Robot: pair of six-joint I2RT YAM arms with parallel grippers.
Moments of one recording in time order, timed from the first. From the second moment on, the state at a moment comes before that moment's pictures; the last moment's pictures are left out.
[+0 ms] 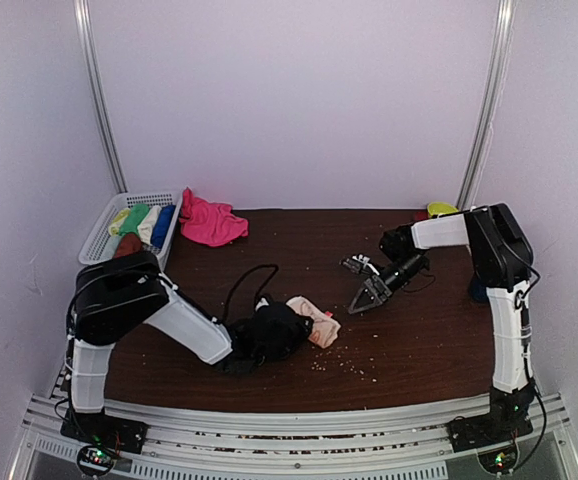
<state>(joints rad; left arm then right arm) -1.11 2.14 0.99 0.63 -0.39 -1.53 0.34 2.25 1.55 -0.99 -1.05 -0.61</state>
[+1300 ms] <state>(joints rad) -0.54 1.05 0.63 0.32 -0.70 0.07 0.29 2.05 1.45 -0.97 -0.75 -0.73</state>
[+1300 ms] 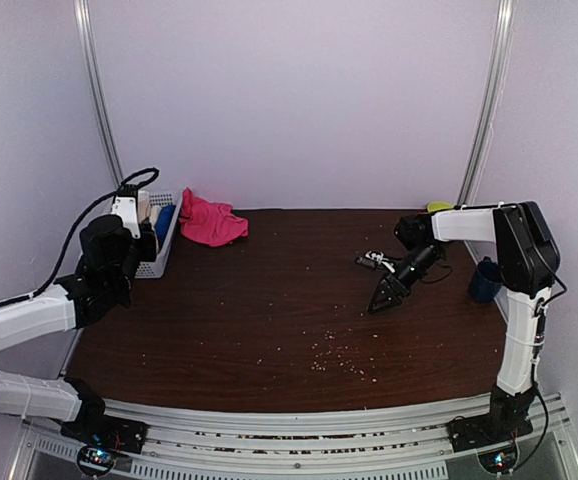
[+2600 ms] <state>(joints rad) -0.15 1.87 1.27 -0.11 -0.20 0.03 0.29 2.00 1.44 -0.98 -0.75 -0.77</state>
